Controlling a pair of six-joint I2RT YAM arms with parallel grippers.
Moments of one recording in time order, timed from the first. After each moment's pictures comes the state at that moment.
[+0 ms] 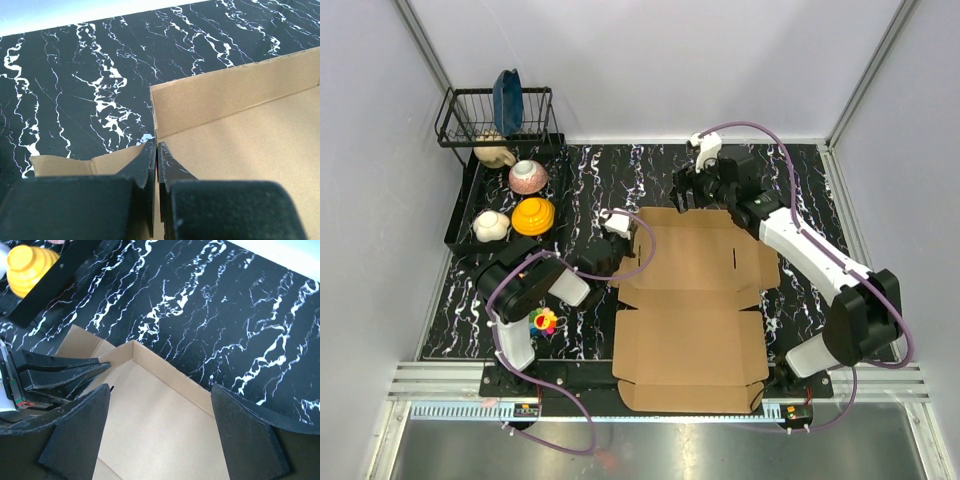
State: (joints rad) left arm -0.68 1.85 0.55 1.25 -0.23 -0.08; right arm 0.48 1.49 1.25 -0.19 -0.14 0.05
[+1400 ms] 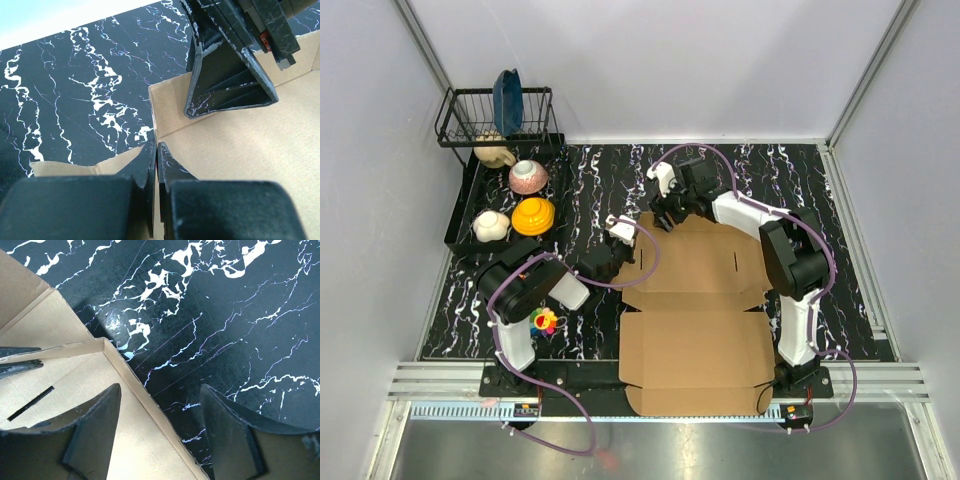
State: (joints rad) left arm -0.71 1.85 0.51 1.28 -0.21 0.03; right arm 0.48 2.01 1.41 -0.16 -0.39 -0.33
